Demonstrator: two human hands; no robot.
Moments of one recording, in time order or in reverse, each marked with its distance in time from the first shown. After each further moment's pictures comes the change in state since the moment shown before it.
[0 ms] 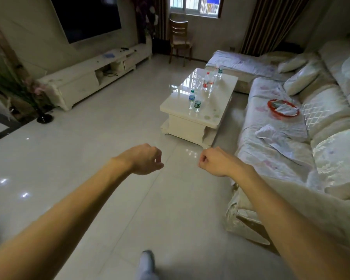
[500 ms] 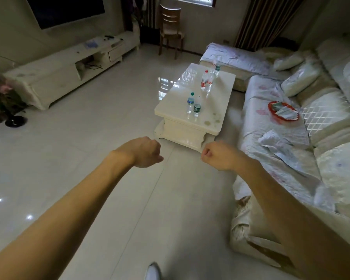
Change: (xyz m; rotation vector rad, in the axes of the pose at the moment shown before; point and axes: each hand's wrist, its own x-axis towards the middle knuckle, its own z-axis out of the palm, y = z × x) left_hand 0.189 -0.135 -0.081 0.016 -0.034 0.030; right_hand 0.224 -0.020 -0.046 -0.029 -0.014 0.100
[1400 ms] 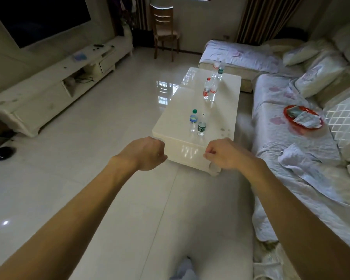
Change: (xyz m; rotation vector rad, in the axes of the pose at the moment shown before) left_hand 0.290 -0.064 -0.111 0.065 0.094 0.054; right_hand 0.295 0.070 -0.081 0.093 0.015 0.053
